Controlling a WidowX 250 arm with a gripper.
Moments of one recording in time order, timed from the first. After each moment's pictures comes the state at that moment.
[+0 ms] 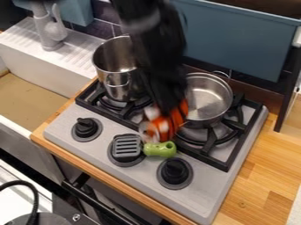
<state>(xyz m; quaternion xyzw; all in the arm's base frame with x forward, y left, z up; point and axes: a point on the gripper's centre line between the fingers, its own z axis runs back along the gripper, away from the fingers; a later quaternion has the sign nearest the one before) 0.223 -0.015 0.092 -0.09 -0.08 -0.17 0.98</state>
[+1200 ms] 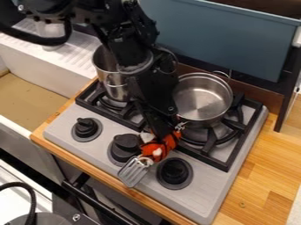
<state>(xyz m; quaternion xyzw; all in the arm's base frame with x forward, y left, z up) 0.221 0.002 0.061 -0.09 -0.09 -0.17 0.98</state>
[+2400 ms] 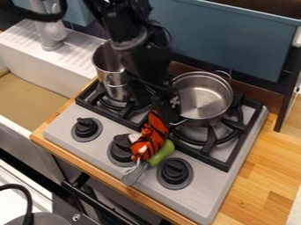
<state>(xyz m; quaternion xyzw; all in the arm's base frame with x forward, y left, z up) 0.236 0.020 0.082 -0.08 -0.10 -0.15 0.98</state>
